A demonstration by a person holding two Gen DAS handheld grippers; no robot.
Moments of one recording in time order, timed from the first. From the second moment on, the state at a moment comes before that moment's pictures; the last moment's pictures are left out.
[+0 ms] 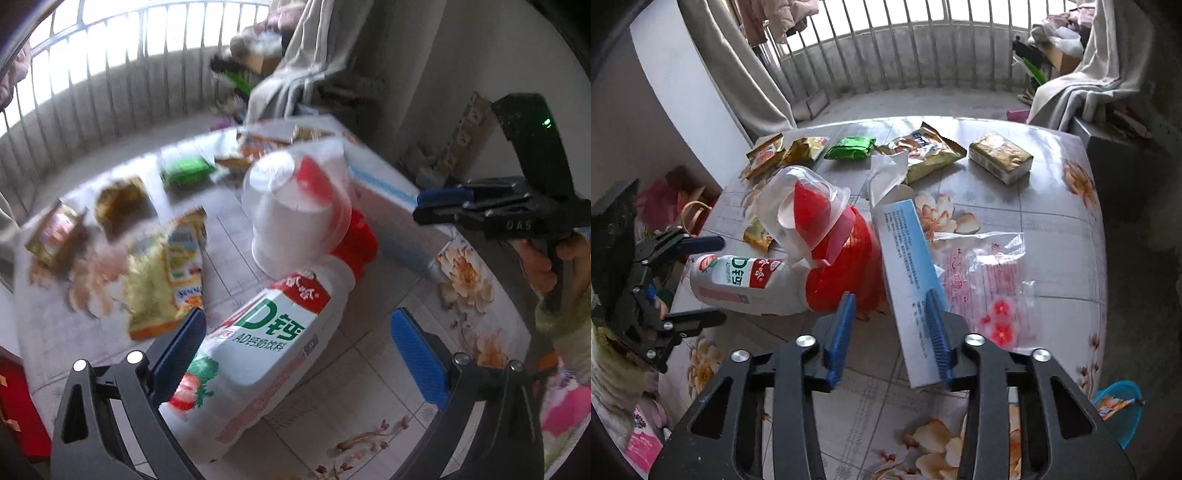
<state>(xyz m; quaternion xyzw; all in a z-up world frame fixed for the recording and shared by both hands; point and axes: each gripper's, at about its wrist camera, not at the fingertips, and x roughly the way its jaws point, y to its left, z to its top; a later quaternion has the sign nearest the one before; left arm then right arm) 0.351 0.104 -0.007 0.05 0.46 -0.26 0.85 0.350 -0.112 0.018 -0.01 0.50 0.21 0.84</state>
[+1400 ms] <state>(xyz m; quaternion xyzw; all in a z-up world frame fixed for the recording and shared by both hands) 0.422 0.079 0.011 -0.10 0.43 -0.22 0.87 0.370 -0.111 0.002 -0.02 0.52 0.19 0.84</state>
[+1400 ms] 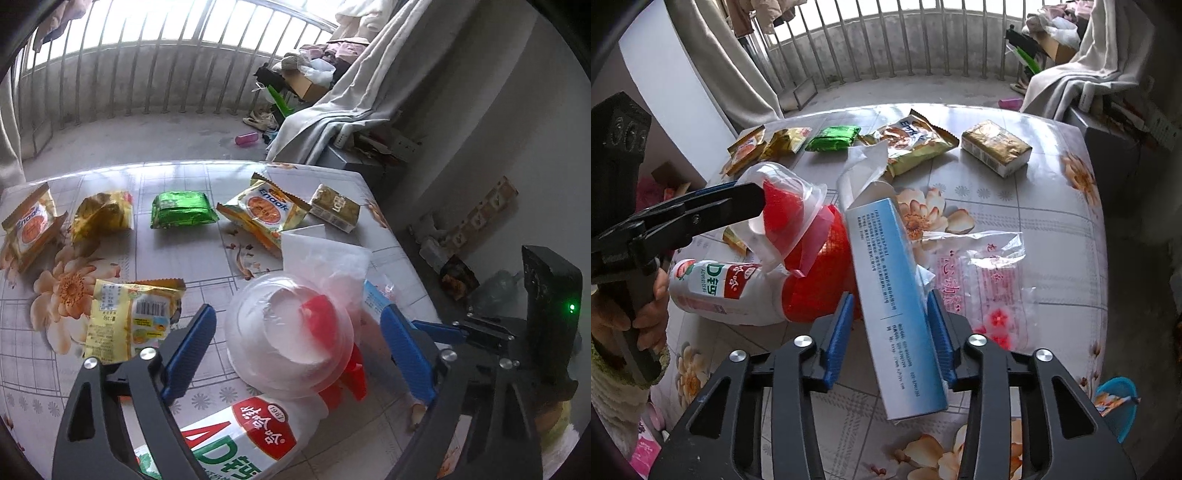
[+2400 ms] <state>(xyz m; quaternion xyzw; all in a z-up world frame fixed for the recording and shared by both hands) 0.424 0.076 -0.004 -0.12 0.45 -0.22 0.86 0.363 -0.117 0.011 0.01 0.50 0.19 0.85</state>
